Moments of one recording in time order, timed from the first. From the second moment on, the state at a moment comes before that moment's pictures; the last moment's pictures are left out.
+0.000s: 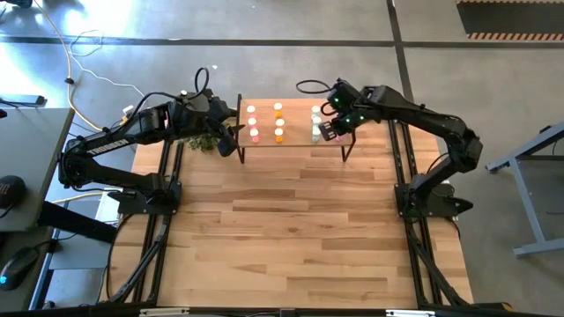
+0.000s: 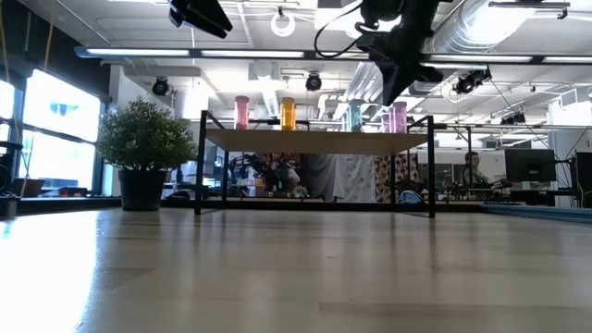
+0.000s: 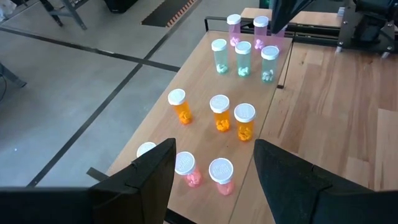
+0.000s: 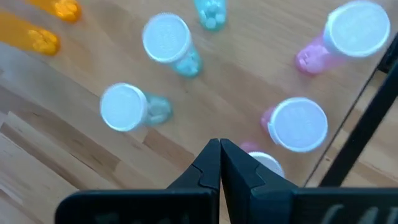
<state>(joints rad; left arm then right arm) 0.44 1.11 1.25 -0.69 -0.24 0.08 -0.51 1.53 1.51 -1.11 0.03 0.52</state>
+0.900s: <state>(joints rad) 0.44 1.10 1.25 -0.69 -0.17 0.07 -0.47 1.53 1.68 -1.12 0.07 0.50</state>
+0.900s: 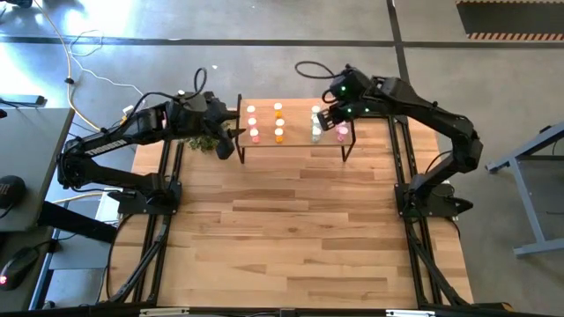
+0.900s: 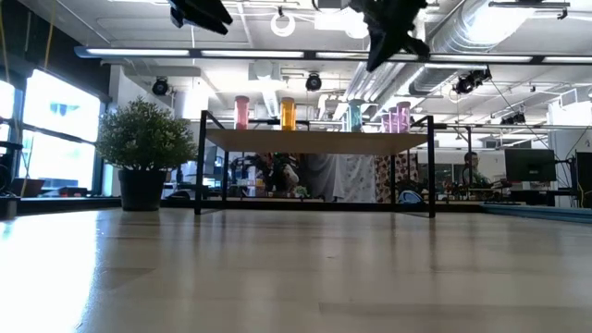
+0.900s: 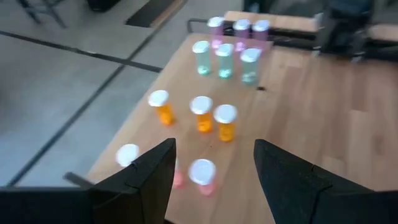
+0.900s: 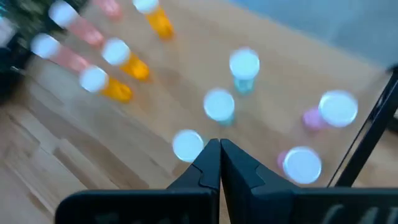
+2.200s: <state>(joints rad) 0.18 0.04 0.33 -0.27 -0.14 -0.17 -0.24 1.53 2.04 -0.84 0.20 0.43</state>
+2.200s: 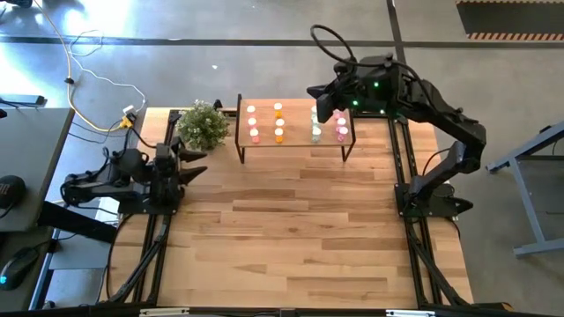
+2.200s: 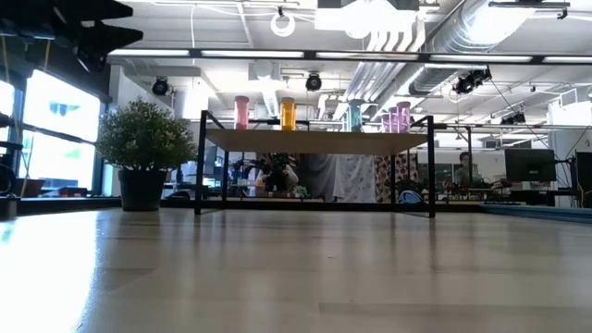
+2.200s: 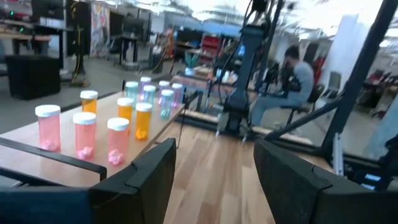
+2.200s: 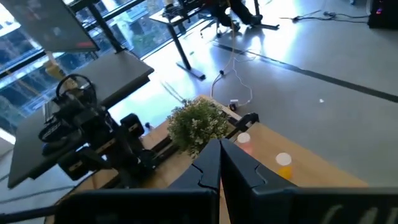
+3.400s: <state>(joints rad) 0.15 0.00 0.03 0.00 -0.07 -0.29 -0.40 1.77 2.04 -0.85 -0.14 0.18</state>
